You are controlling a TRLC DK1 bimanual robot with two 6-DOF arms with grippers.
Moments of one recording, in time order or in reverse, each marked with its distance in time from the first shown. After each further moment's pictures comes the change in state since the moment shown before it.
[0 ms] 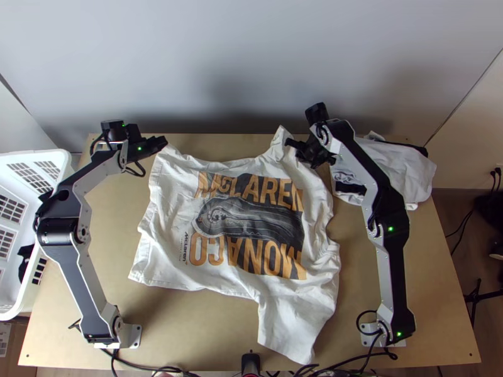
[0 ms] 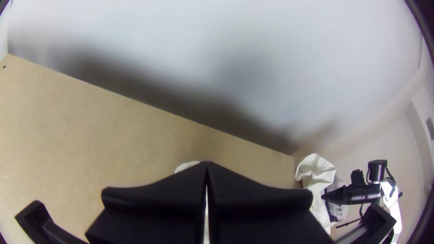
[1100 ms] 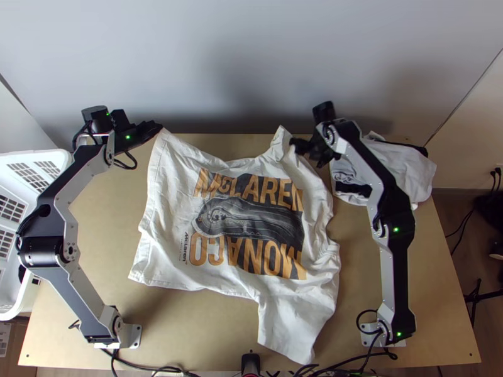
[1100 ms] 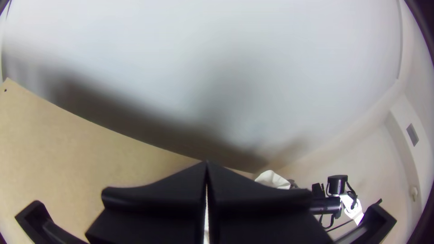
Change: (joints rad) left arm 0.000 -0.188 -0.029 0.002 0.070 -0.115; right arm -0.027 -0.031 -0.060 0.072 -0.014 -0.139
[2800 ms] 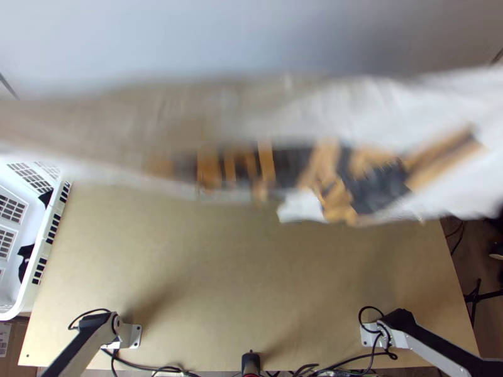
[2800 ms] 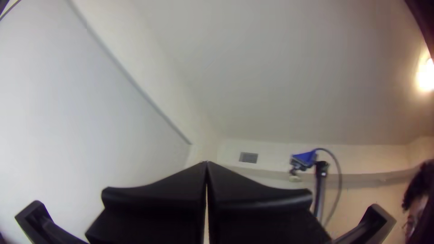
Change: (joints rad) left arm 0.107 -0.977 0.440 0.079 0.172 -0.705; right arm 0.145 -1.313 -0.016 0.391 -0.230 0.221
